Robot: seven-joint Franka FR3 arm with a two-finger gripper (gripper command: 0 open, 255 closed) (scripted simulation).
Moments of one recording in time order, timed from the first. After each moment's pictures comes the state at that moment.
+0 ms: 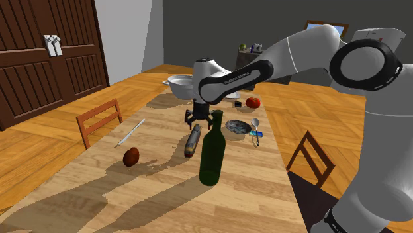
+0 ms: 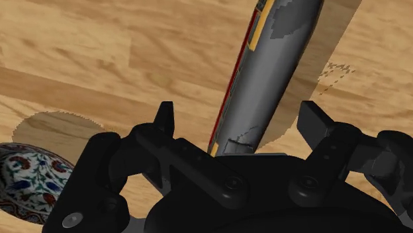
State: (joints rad) arm -0.08 0.37 0.28 -1.79 -0.22 2.16 0.98
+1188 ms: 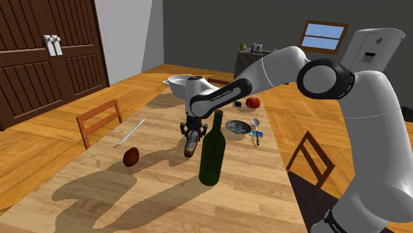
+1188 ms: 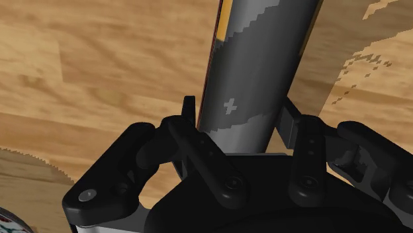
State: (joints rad) arm -0.04 0.61 0.24 -1.64 -0.26 2.22 1.07
